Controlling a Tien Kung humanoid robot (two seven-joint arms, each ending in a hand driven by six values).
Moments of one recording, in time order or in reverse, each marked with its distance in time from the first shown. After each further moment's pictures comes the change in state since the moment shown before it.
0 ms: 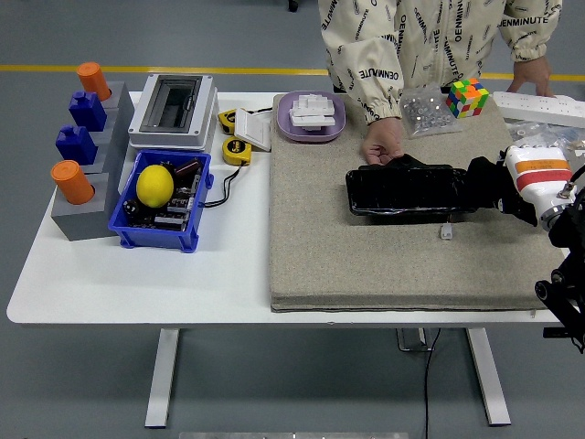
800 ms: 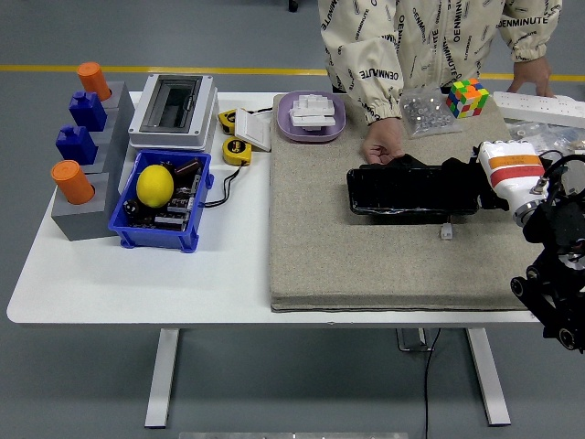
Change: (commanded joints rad) left arm 0.000 0.004 0.005 0.001 -0.002 0.001 0.000; right arm 0.027 0.064 -0.027 0.000 -0.002 -0.001 -0.002
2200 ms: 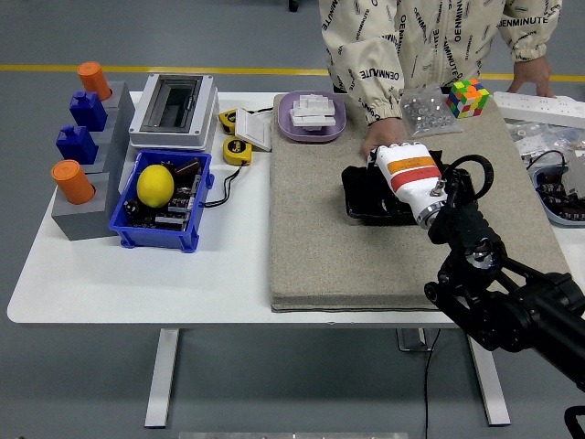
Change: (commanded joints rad) left arm -0.006 0.008 0.018 0.001 -0.006 0.001 0.001; right arm 0.083 0.233 -0.165 0.000 0.027 -0.005 -0.004
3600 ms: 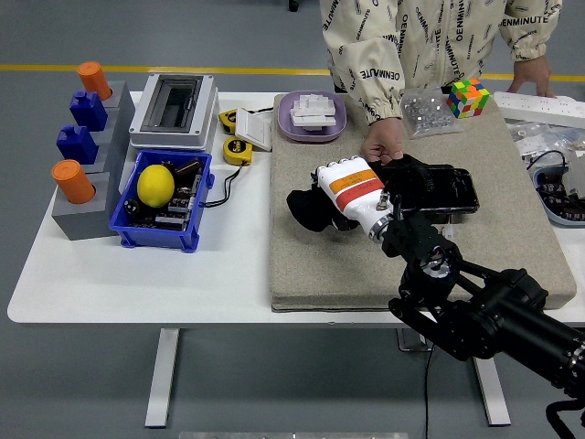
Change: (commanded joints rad) left arm 0.006 -0.003 -0.003 0.000 -0.003 0.002 0.000; right arm 0.049 0.045 -0.146 0.018 0.019 0.005 -0.002
